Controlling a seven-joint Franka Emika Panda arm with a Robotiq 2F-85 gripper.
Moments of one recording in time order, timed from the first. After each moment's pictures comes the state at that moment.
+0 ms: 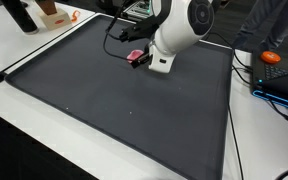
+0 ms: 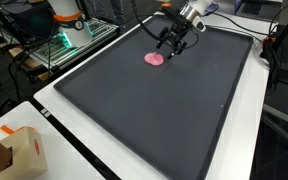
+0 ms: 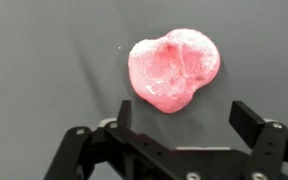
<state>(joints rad) 0.26 0.64 0.16 -1.78 -0.50 1.84 -0.49</state>
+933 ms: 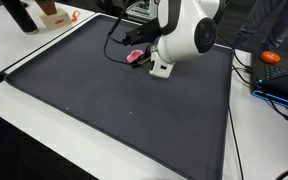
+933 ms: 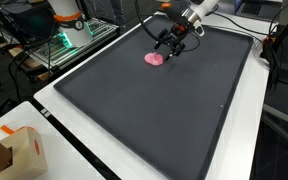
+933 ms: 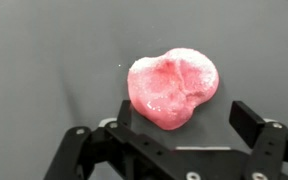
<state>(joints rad) 0.29 0.72 0.16 -1.70 -0.56 1.68 -0.46</state>
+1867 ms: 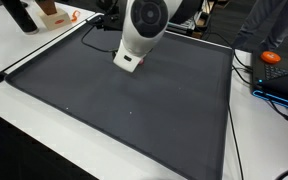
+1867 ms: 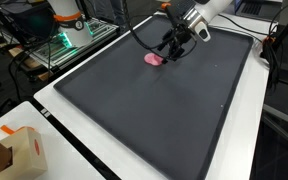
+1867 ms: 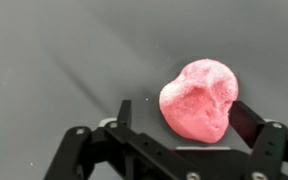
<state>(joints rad) 0.16 0.69 0.12 -1.62 -0.38 1.67 -0.34</state>
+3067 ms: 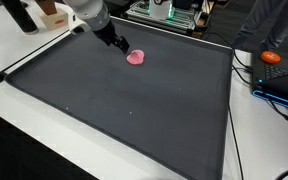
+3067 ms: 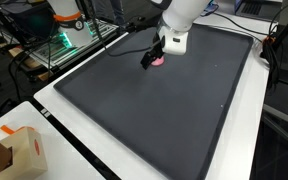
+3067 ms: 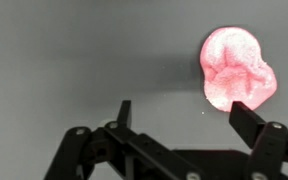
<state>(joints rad) -0.01 0.48 0.00 -1.89 0.00 1.97 0.10</state>
